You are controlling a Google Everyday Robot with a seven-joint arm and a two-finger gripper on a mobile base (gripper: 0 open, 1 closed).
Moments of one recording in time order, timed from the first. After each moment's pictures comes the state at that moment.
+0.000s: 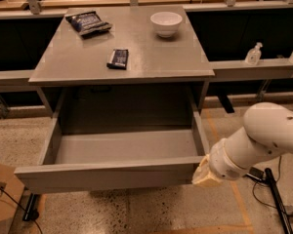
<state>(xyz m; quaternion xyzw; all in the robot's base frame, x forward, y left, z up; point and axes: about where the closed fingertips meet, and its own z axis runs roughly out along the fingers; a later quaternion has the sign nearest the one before) 0.413 -0.157 0.668 -0.61 0.76 0.16 0.15</state>
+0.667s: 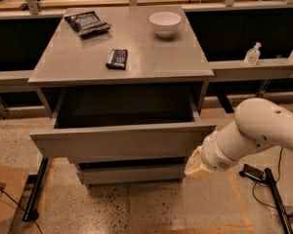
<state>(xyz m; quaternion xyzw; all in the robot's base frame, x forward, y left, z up) 0.447 -0.140 0.665 -0.63 0.74 0.15 0.18</state>
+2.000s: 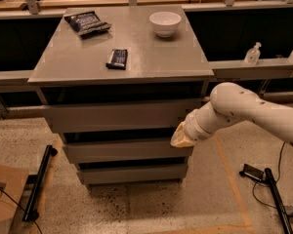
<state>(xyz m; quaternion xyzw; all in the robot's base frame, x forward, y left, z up) 0.570 -0.112 0.637 -0.69 0.68 0.11 0.24</state>
